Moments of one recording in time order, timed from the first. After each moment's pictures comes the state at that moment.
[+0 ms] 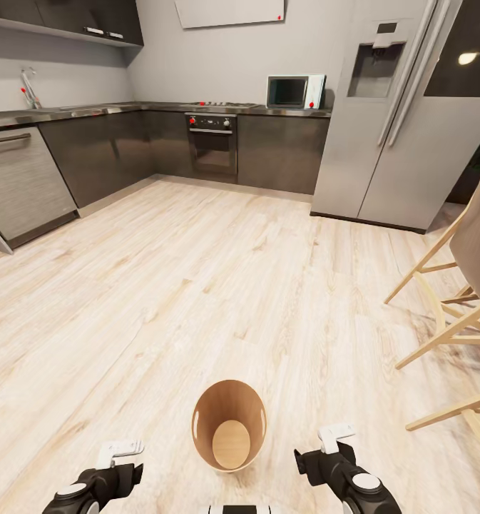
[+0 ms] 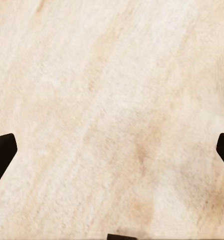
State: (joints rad) left arm 0.00 0.06 0.02 -1.44 0.12 0.72 0.13; right arm 0.00 -0.01 0.18 -1.55 0.01 0.71 -0.05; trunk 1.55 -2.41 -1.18
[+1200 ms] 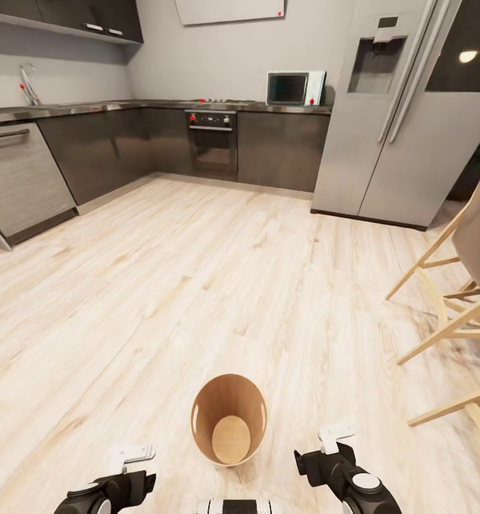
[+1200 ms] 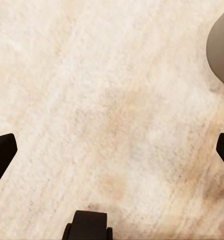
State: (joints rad) left arm 0.00 -0.01 0.02 -1.46 0.13 0.82 0.13; right arm 0.00 -0.01 0.19 -1.55 0.01 0.72 -0.05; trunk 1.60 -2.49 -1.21
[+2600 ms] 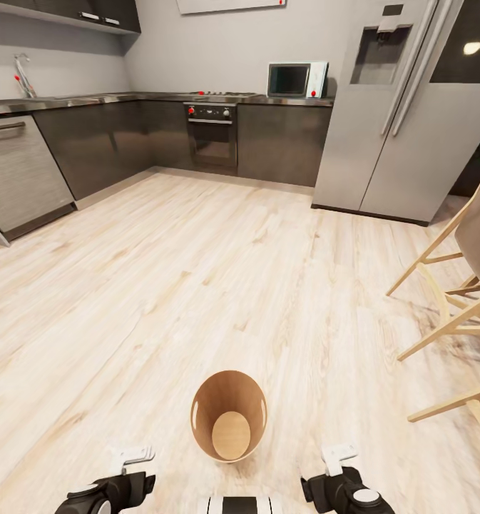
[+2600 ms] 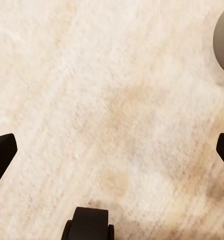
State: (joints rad) left arm 0.00 -0.01 0.02 -1.45 0.14 0.81 0.13; right arm 0.01 -0.03 0.19 -1.47 0.03 0.75 -0.05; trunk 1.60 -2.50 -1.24
